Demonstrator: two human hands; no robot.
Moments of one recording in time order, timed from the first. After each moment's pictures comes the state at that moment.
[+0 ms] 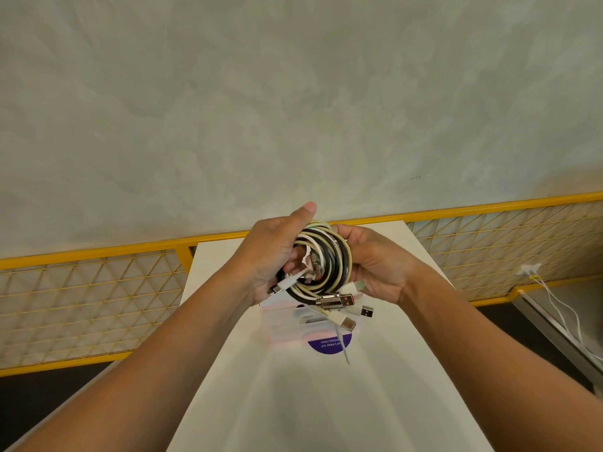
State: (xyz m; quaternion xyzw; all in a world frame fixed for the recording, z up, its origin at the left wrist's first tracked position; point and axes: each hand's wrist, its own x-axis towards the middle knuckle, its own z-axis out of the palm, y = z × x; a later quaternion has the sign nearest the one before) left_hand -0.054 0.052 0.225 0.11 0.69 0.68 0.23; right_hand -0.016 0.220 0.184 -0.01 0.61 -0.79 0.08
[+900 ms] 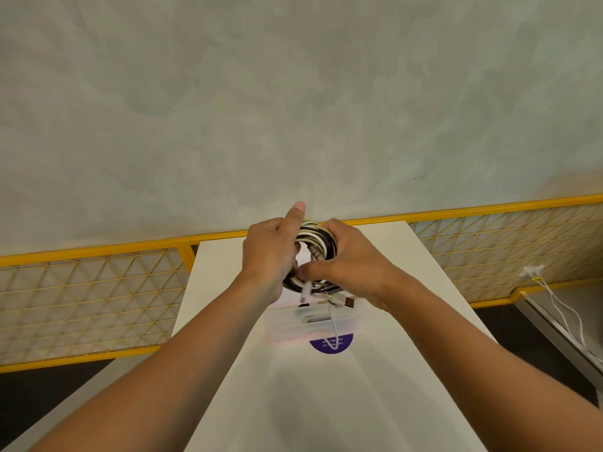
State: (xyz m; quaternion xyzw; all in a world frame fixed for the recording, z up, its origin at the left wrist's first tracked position) left_hand -0.068 0.065 0.201 0.02 0.73 0.68 0.05; right_hand -0.005 0.185 0.198 0.06 0.82 -0.56 -0.02
